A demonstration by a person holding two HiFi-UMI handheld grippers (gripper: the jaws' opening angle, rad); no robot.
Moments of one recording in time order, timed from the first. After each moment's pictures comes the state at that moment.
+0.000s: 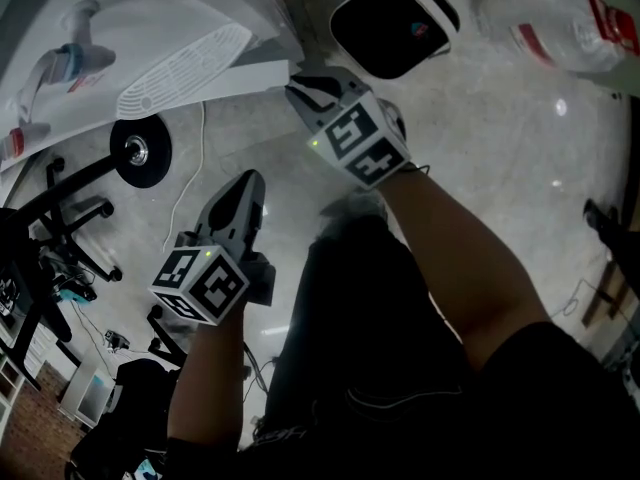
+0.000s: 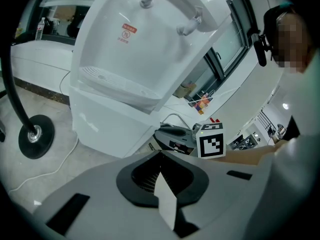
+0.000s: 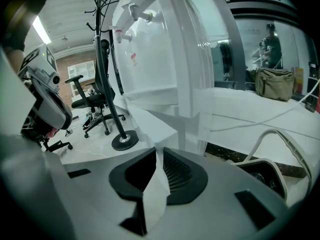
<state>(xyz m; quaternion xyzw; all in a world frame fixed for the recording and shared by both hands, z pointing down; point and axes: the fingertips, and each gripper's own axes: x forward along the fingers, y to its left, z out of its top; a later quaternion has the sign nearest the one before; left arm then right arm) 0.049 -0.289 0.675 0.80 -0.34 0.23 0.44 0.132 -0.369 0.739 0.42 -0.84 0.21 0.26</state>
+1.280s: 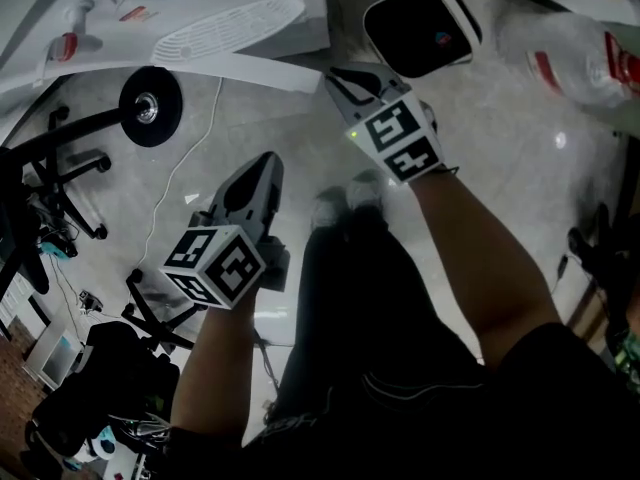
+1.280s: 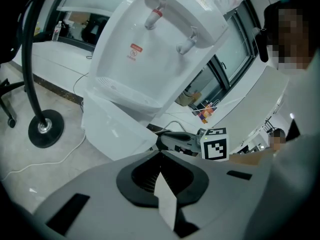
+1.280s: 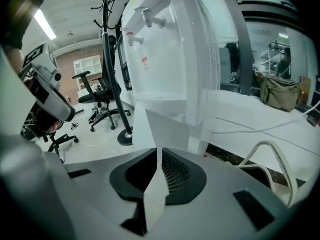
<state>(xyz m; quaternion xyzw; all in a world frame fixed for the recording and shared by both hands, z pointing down) 0.033 -0.277 0.653 0.77 -0.39 0.19 0.46 0.128 -0.352 0.721 0.39 -0.85 0.21 0.30</state>
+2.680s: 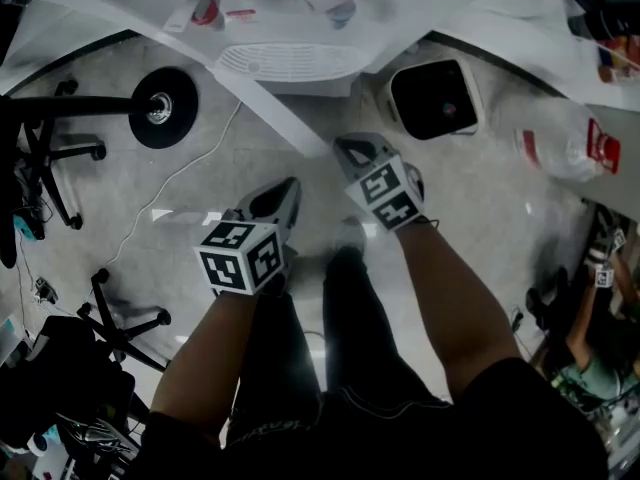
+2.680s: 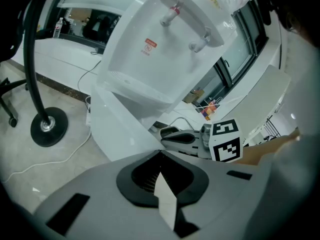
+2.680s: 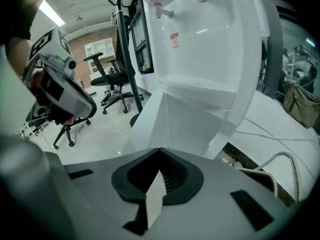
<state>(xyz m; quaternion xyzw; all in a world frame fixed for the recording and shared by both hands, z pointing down) 0.008 -0.269 0.674 0.77 -0.38 0.21 0.47 0.077 -0.317 0.731 0.31 -0.85 0.19 0.39</state>
